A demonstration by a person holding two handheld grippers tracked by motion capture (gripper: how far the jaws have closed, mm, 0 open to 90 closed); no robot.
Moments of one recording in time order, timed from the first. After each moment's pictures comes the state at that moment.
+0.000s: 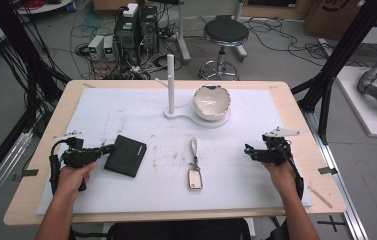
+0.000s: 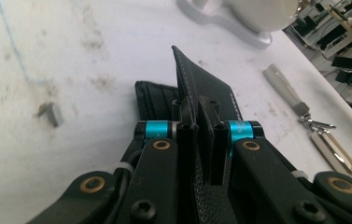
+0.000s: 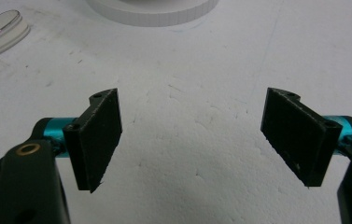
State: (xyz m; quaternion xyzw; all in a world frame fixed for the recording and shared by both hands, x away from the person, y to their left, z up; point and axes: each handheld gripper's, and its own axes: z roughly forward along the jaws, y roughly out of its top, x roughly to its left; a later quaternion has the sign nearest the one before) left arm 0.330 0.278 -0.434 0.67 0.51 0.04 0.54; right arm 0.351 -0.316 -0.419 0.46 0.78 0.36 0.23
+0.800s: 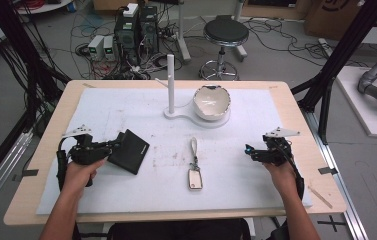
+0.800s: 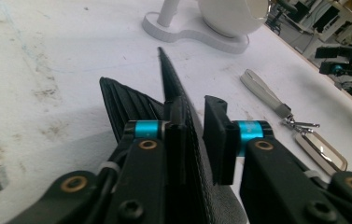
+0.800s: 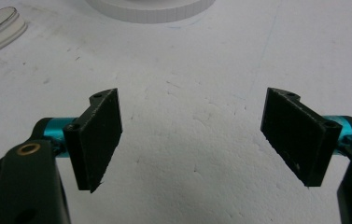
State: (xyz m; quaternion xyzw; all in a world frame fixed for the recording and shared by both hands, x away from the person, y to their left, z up) left arm 0.330 0.248 -0.416 0.70 0.46 0.07 0.54; right arm 0.351 -0.317 -0.420 0.46 0.78 0.35 0.23
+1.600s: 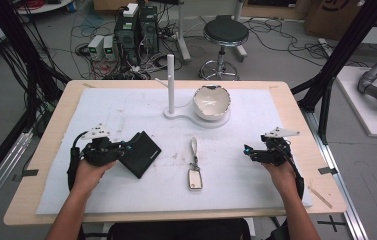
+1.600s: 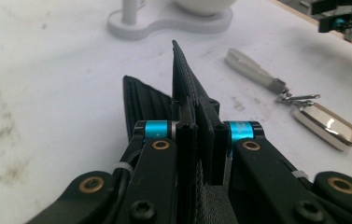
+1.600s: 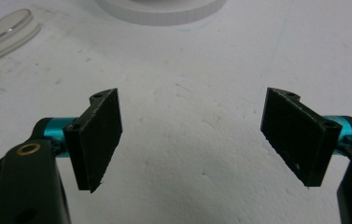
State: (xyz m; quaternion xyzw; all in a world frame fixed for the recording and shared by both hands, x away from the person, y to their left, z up) left arm 0.326 0.206 -0.397 0.77 0.36 0.12 0.51; right arm 0.351 -0.315 -0.419 0.45 0.78 0.37 0.22
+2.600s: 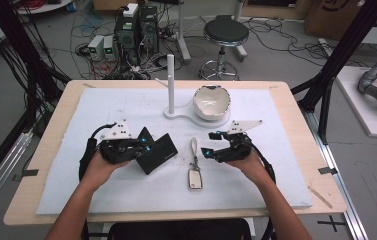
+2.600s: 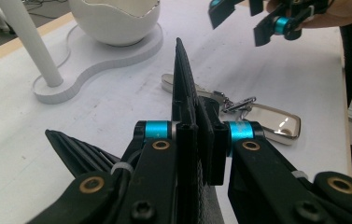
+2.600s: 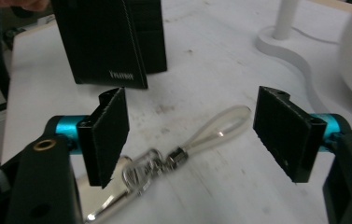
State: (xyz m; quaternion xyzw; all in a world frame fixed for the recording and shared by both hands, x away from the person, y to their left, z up) left arm 0.324 0.159 -0.365 0.83 0.22 0.12 0.50; right arm 0.368 -0.209 -0.400 0.22 0.83 0.51 0.05
